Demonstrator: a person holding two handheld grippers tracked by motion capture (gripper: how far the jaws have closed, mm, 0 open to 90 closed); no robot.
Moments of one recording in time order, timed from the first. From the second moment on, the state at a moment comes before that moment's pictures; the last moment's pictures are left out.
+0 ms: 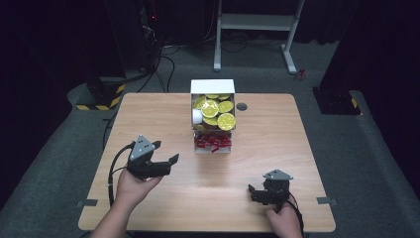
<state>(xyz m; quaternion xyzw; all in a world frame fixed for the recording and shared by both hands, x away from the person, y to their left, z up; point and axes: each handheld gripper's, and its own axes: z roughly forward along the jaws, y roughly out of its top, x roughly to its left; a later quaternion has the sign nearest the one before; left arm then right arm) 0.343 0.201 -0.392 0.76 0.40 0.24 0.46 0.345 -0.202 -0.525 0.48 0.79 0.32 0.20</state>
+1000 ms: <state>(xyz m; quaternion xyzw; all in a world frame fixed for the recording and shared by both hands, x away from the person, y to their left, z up) 0.359 0.161 -0.352 0.76 0.35 0.25 0.49 0.345 -0.202 -0.525 0.48 0.79 0.32 0.20</state>
